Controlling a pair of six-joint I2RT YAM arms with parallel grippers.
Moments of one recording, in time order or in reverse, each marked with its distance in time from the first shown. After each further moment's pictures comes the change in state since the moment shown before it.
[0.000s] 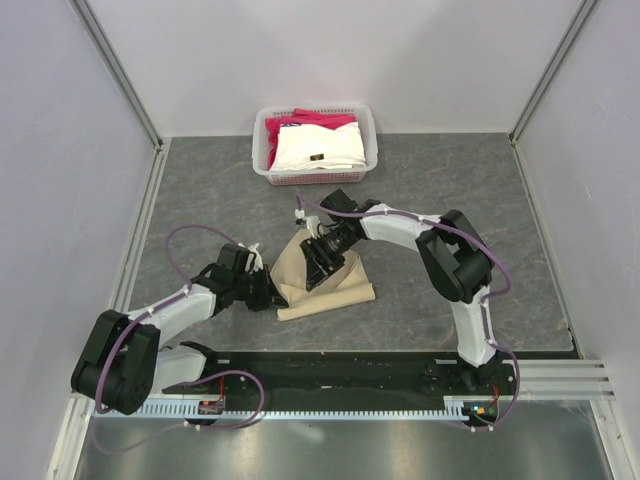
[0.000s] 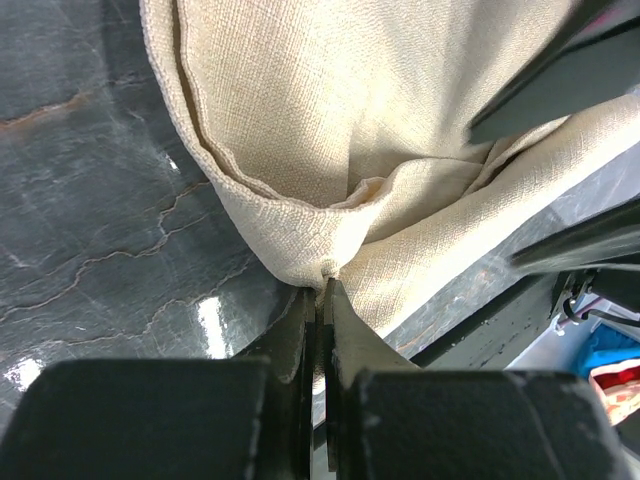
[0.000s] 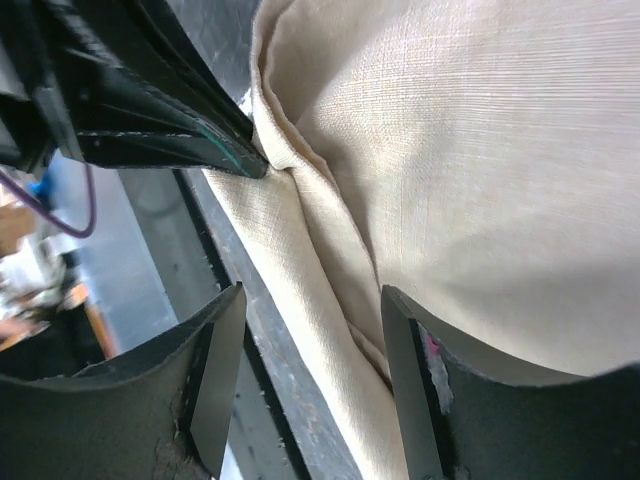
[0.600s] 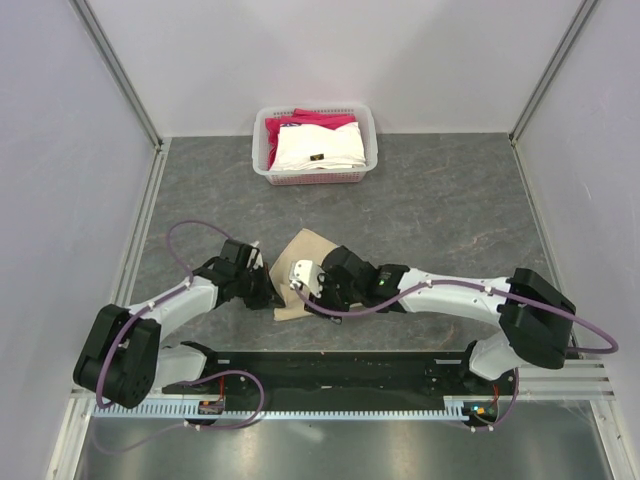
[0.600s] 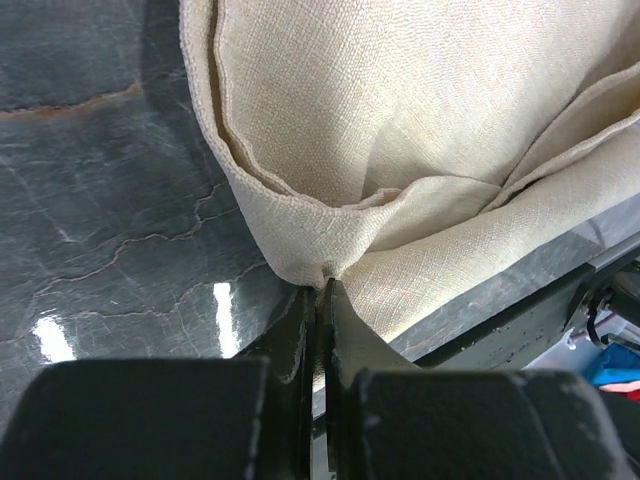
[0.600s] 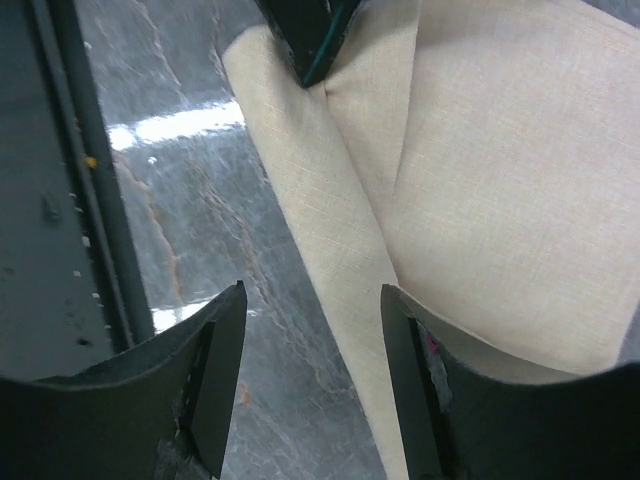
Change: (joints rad) left arm -0.003 0.028 0.071 -0.125 -0.066 0.000; right arm 0.348 -0.624 -0.552 0.406 0.657 -0.266
